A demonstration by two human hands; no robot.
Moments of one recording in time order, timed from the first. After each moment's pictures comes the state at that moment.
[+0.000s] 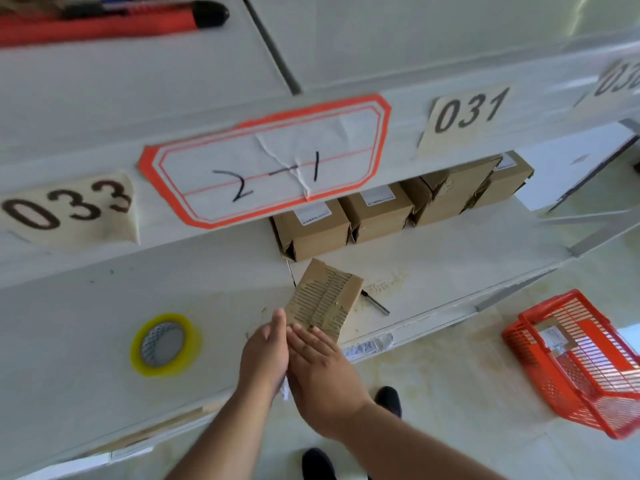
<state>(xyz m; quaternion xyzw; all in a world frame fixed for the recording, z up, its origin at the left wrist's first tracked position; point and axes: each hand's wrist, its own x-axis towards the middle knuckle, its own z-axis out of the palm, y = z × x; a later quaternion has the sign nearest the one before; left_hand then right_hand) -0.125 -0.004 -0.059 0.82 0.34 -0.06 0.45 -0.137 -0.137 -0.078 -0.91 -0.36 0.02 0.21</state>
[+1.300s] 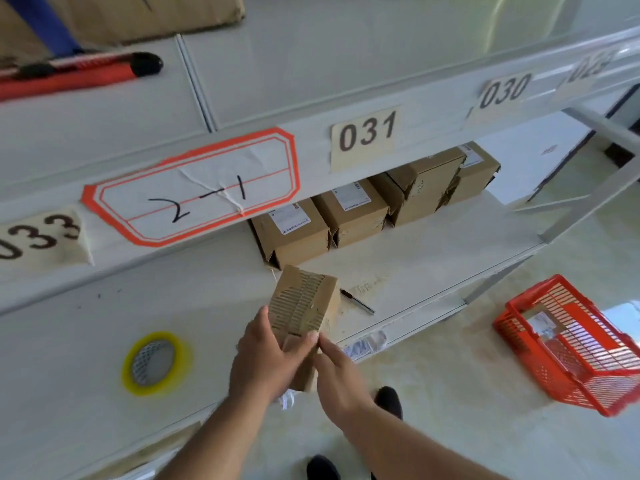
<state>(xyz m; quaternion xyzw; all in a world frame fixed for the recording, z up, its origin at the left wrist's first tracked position) -0.126 -0.015 -0.042 0.92 0.20 -0.10 0.32 -0.144 -0.161 -0.025 -0.71 0.11 0.27 0.64</state>
